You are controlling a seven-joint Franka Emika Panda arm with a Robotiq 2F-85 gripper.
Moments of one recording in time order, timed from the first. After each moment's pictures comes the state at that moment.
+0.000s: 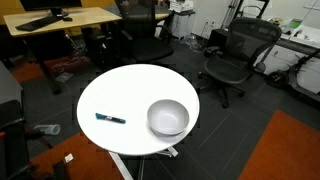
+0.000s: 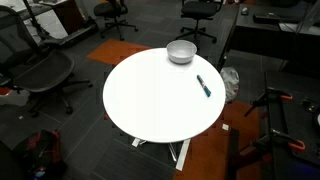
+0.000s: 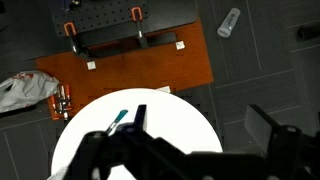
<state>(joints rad) 0.05 -0.28 0.15 -1.96 0.19 1.46 0.42</state>
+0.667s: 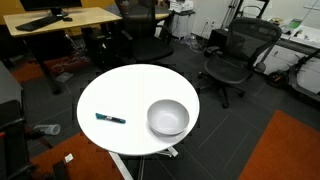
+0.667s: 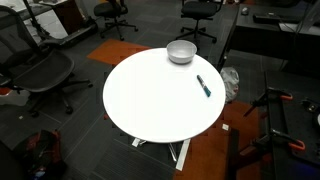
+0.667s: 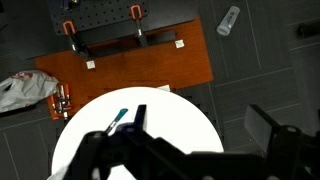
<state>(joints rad) 0.05 -0.28 0.15 -1.96 0.19 1.47 0.42</state>
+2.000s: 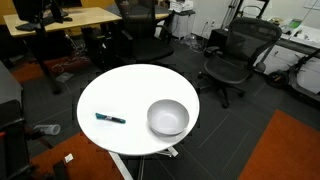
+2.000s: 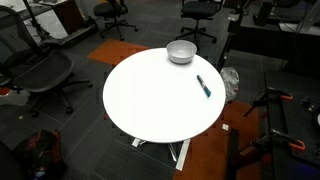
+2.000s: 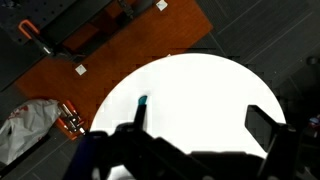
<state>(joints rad) -0.04 -0.33 0.07 -2.35 0.20 1.95 0.60</state>
